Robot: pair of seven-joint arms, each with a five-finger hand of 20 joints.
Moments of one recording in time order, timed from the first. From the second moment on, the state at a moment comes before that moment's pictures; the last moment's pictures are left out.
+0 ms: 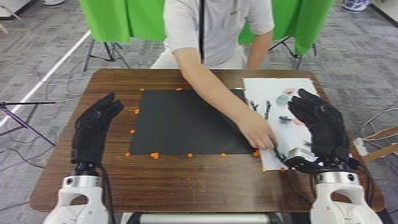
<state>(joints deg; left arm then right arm) 117.9 -80.1 -96.2 -116.0 64.6 -1.5 17.4 -118.7 -81.8 98.1 -120.4 -71.7 1.6 -11.6</state>
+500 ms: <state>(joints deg) 118.0 -79.7 -96.2 -116.0 63.8 -0.1 17.6 -118.9 -81.7 98.2 -120.5 -71.9 1.6 -11.5</state>
